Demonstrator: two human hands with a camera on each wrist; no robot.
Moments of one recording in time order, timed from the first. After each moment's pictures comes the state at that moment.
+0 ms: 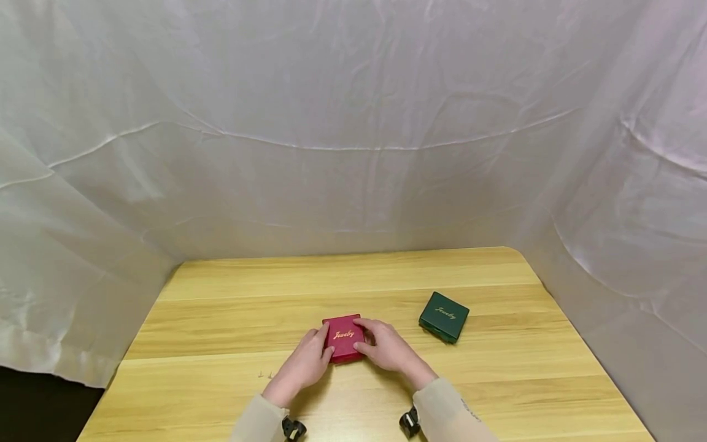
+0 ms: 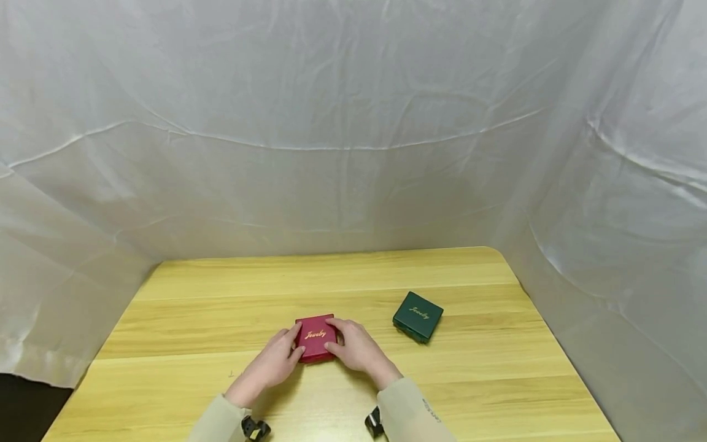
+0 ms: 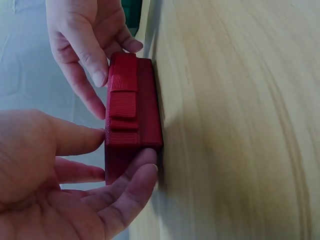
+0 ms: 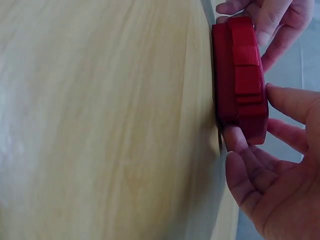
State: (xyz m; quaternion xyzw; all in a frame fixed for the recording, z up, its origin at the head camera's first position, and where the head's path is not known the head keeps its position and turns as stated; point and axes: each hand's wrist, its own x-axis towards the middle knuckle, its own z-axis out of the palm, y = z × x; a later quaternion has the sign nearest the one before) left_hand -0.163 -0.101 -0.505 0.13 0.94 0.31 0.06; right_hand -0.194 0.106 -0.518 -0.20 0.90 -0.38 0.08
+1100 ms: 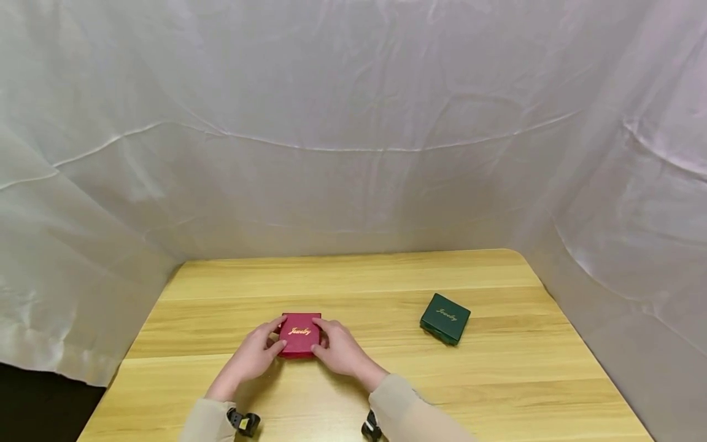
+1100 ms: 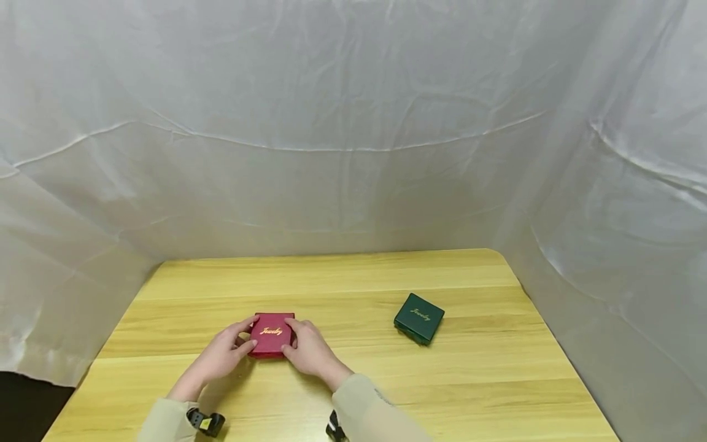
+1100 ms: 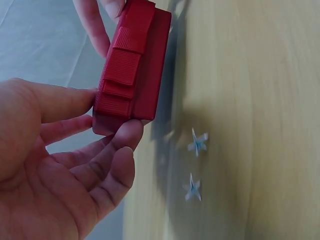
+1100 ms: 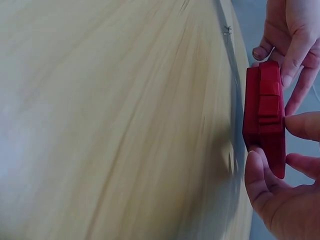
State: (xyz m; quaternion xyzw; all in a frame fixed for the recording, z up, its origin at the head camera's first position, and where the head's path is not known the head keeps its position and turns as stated) left_hand -0.176 -0.199 -0.503 0.10 0.91 0.40 0.04; right_hand -0.191 0.015 -0.516 -0.21 0.88 -0.42 0.07
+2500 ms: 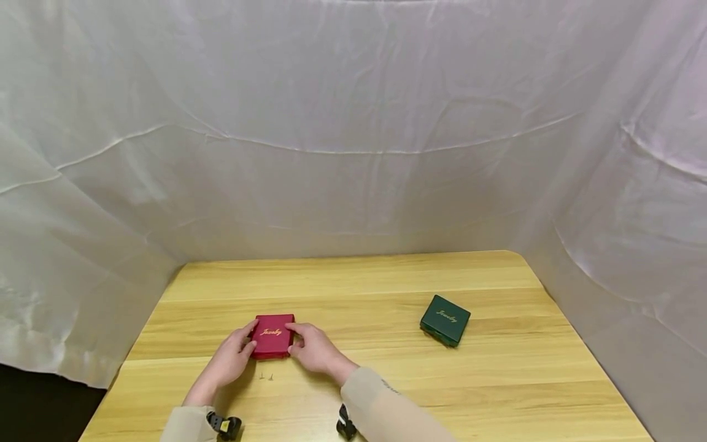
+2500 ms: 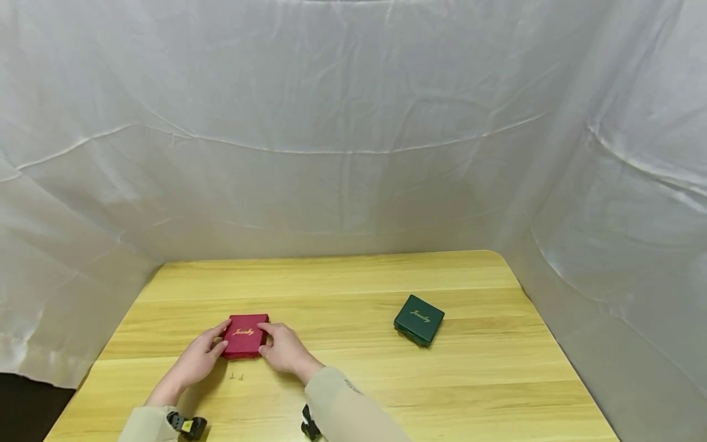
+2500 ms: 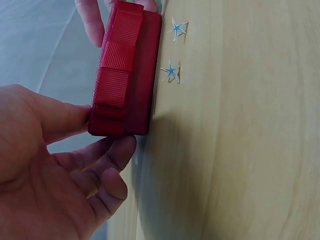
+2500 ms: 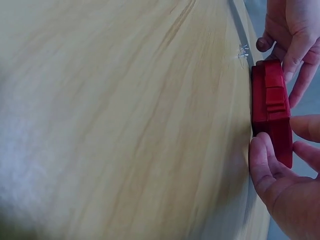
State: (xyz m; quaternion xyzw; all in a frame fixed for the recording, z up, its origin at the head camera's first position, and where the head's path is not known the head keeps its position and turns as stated) left_hand -0.169 -0.243 -0.508 0.07 0.93 0.35 0.02; right_hand -0.198 -0.033 -0.521 -0.20 0.85 -0.46 0.13
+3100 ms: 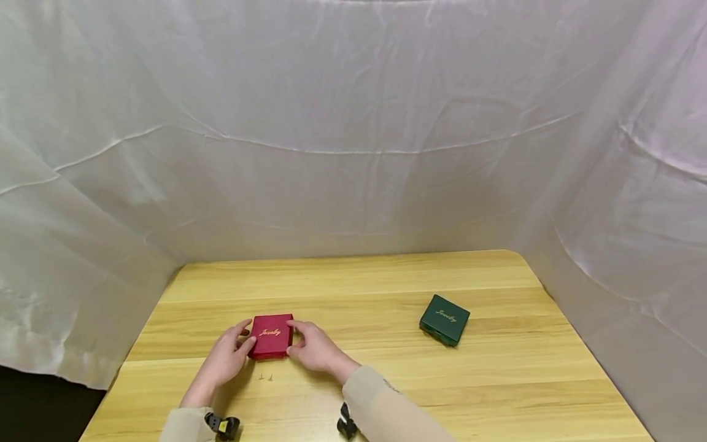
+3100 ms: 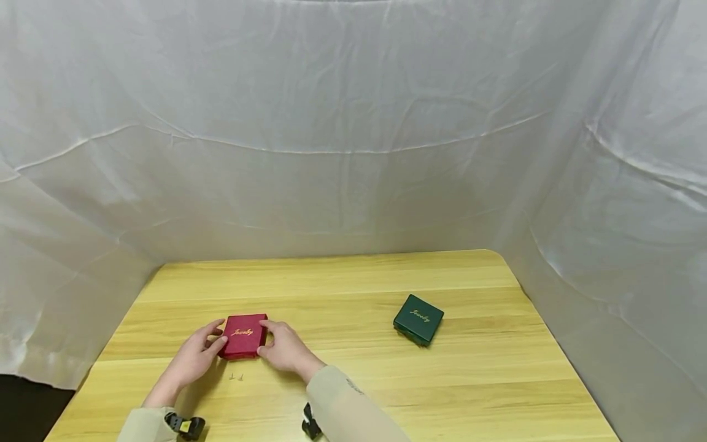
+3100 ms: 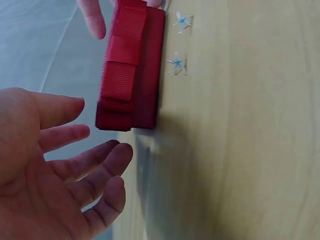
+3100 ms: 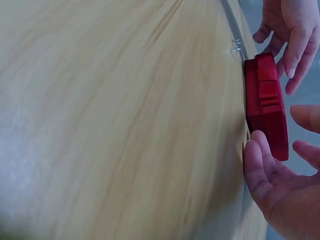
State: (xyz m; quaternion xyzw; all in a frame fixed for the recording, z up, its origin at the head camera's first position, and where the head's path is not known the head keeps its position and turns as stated) left_hand -0.171 -0.247 -0.507 0.04 0.93 0.36 0.00; right_hand -0.201 -0.030 -0.522 -0.20 0.85 -0.47 0.14
